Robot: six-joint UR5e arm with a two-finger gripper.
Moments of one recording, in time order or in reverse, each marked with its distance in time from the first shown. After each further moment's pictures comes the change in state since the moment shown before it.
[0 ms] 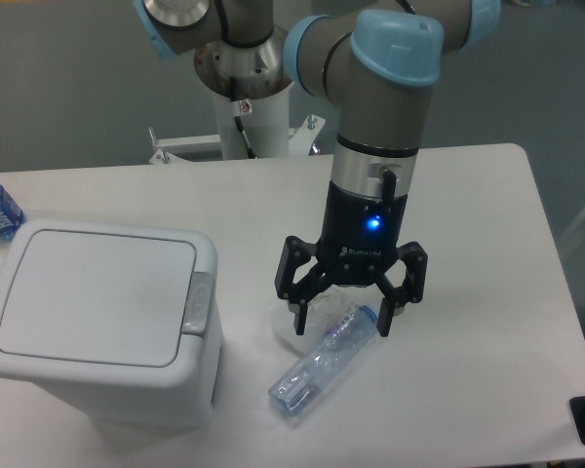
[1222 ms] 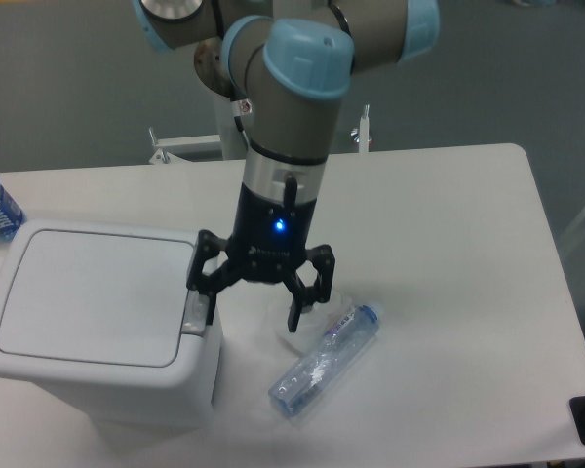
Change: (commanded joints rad) arm -0.084 0.089 -0.138 0.006 0.008 0.008
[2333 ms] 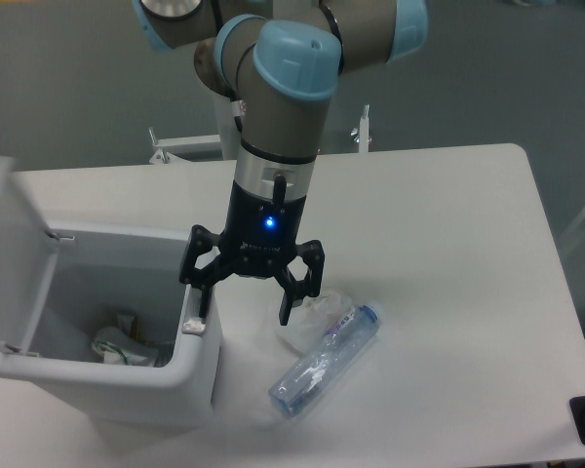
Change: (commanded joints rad) arm 0.009 -0.015 0.029 0.014 0.008 0.009
